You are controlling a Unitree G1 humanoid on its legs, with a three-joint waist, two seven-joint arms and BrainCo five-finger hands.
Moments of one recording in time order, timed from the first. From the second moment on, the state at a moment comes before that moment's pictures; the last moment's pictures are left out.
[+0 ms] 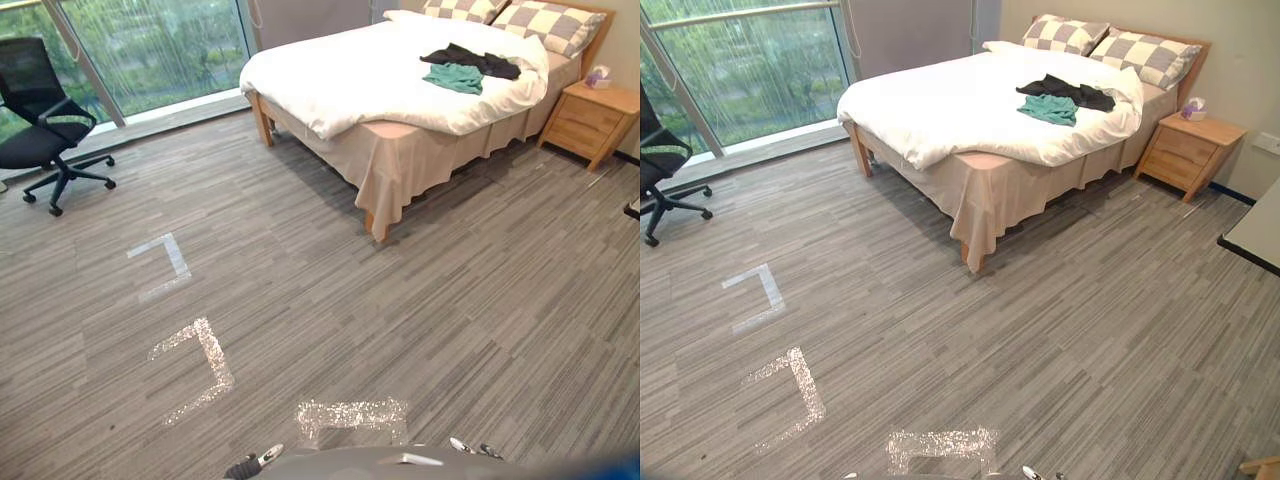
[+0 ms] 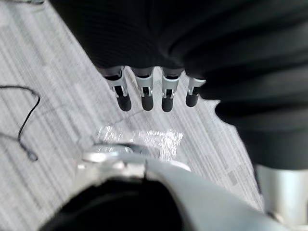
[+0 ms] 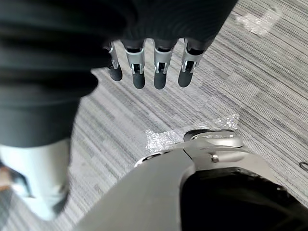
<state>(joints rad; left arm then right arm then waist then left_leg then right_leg) 0.20 0.15 0.01 1.04 -0.19 0.09 -0.12 0.20 -0.12 -0.14 1.05 0.15 0.02 0.01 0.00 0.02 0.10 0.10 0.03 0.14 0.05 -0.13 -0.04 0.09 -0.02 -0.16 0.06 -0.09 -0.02</state>
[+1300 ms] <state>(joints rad) 0.21 0.10 0.08 1.00 -0.19 -0.14 -0.02 0.23 -0.08 -0.20 1.01 0.37 -0.12 0.04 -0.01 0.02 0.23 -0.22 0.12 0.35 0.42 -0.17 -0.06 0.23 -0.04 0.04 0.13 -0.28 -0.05</state>
